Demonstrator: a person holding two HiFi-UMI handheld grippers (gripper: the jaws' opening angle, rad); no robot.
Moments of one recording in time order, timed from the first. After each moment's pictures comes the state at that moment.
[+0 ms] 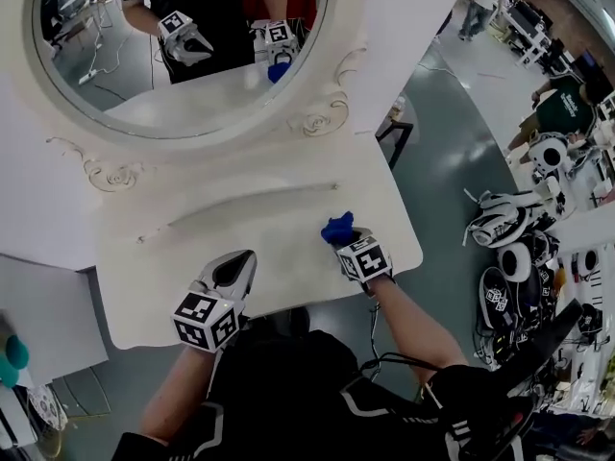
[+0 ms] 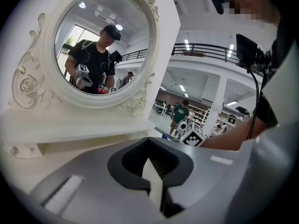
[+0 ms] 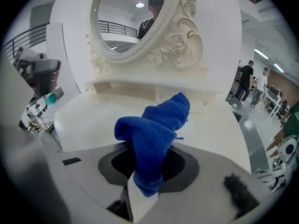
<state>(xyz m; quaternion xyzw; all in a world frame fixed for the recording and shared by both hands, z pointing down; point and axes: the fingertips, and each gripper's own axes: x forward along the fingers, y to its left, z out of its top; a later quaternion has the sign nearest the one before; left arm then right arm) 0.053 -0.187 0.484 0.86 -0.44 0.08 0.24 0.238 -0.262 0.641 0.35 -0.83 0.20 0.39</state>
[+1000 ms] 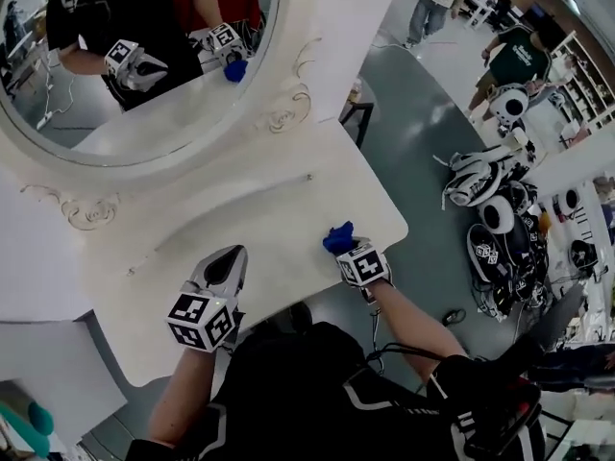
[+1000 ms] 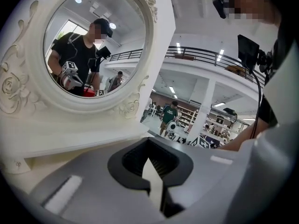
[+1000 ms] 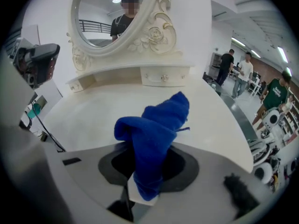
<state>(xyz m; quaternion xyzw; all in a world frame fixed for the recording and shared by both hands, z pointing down) 0.047 -0.206 0.475 0.89 -0.38 0.07 0.23 0.277 -0.206 0.666 0.45 -0.75 0.27 0.40</state>
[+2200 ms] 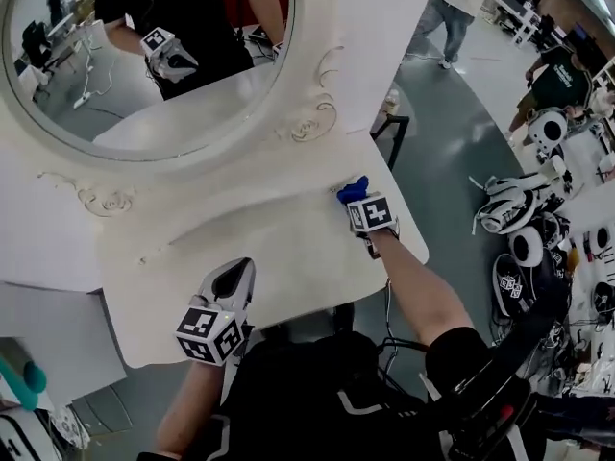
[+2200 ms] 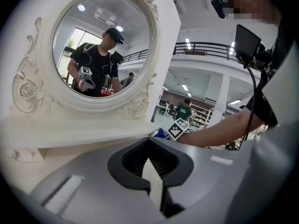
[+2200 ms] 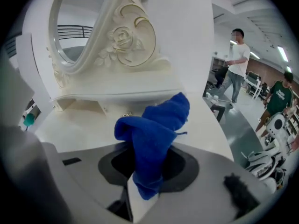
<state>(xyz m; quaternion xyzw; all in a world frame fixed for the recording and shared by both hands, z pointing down) 0.060 -0.202 0.477 0.85 -0.46 0.08 0.24 0.301 -0.375 0.654 0.46 -0.77 0.25 0.36</state>
